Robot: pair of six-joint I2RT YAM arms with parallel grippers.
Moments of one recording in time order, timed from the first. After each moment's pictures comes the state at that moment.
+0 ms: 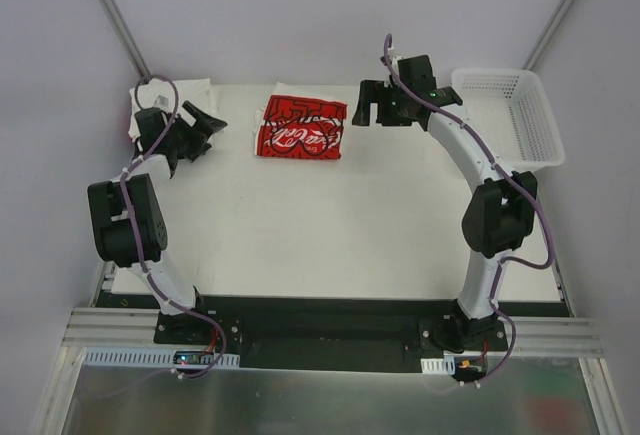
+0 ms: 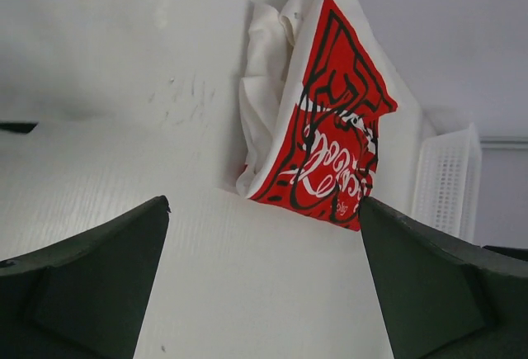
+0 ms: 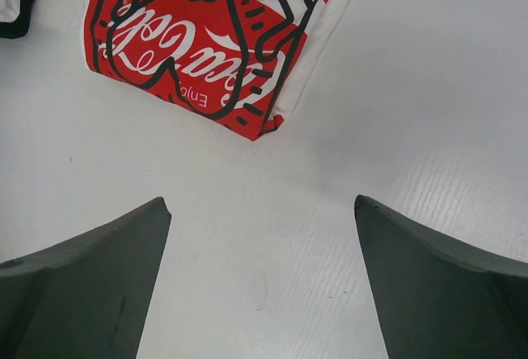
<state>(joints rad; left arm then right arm) 0.23 1.78 1.13 0.14 0.57 -0.75 0.35 1.92 1.84 -0.65 -0.24 0.24</state>
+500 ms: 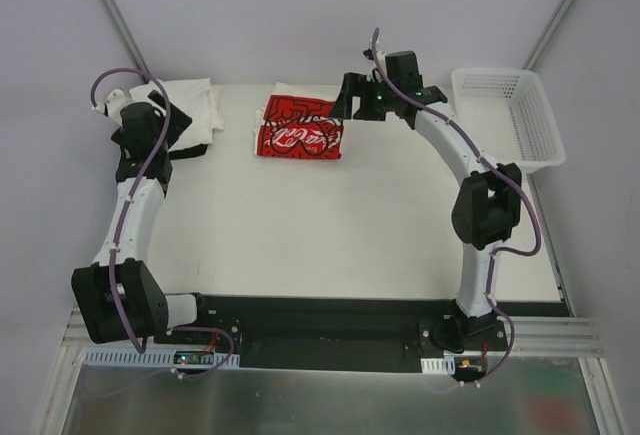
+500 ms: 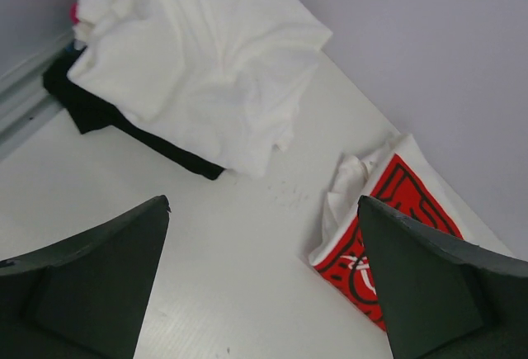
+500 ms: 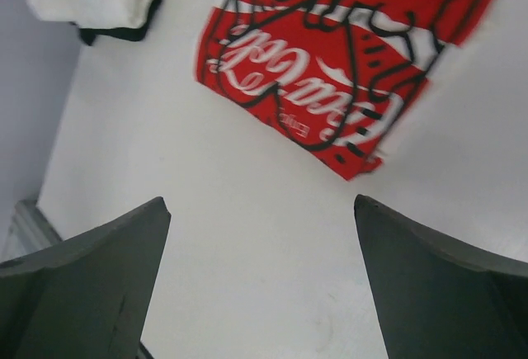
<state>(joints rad) 0.16 1.29 1.03 -0.09 -0.14 -0.64 0.38 1.98 1.87 -0.56 -0.40 0.31</state>
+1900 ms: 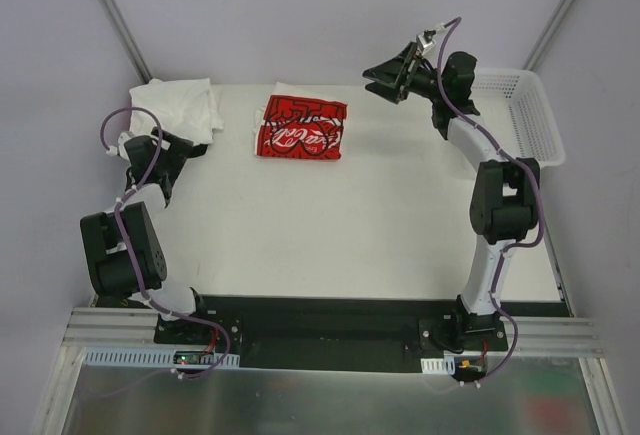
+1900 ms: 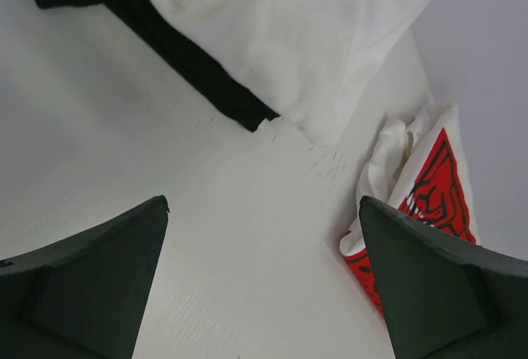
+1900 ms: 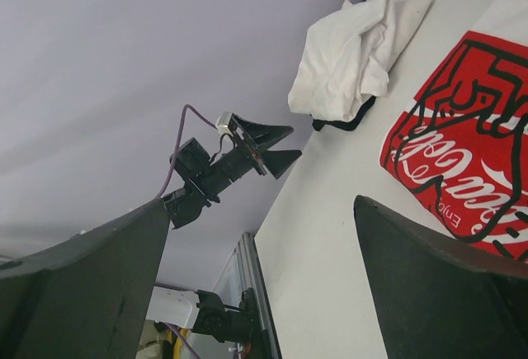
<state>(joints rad) 0.31 1.54 0.79 0.19 0.12 -0.85 0.15 2.02 1.65 0.46 -0.99 1.13</state>
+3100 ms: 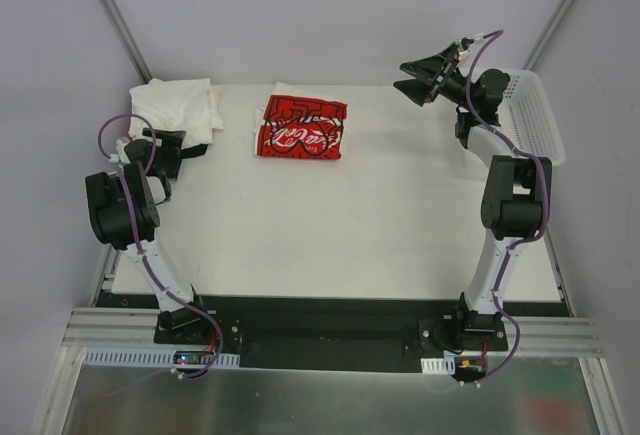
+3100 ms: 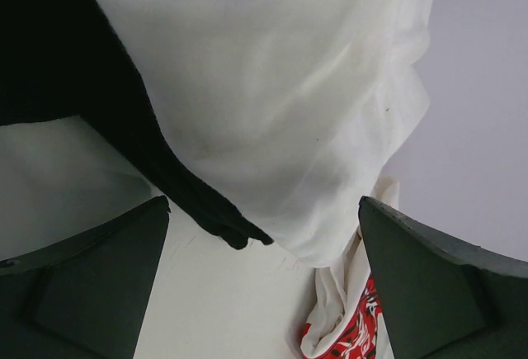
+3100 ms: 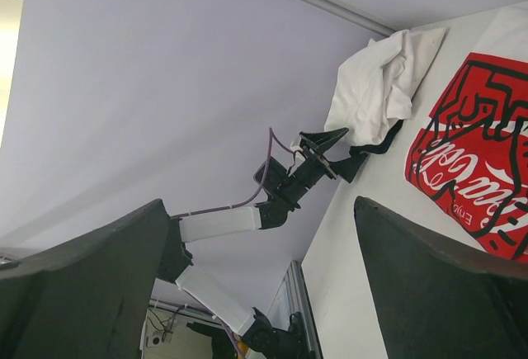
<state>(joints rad) 0.39 1.93 0.87 0.66 0.23 -1.12 -0.01 2.04 1.51 0.89 -1.03 1.53</state>
